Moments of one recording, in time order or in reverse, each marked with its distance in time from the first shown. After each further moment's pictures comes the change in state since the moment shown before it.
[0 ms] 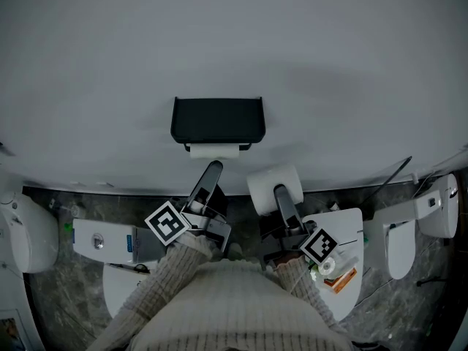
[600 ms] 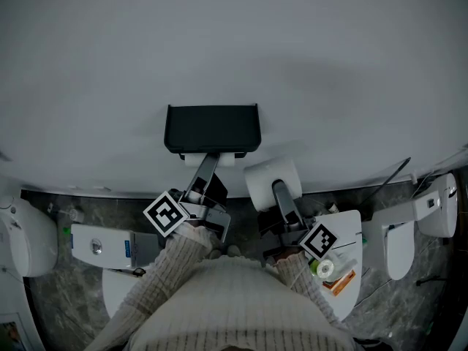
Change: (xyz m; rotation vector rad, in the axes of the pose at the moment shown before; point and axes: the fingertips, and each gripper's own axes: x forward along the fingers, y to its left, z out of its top) left arm 0.037 0.004 0.018 -0.022 -0.036 -0.021; right arm 0.024 -0.001 0.016 0.000 0.006 0.035
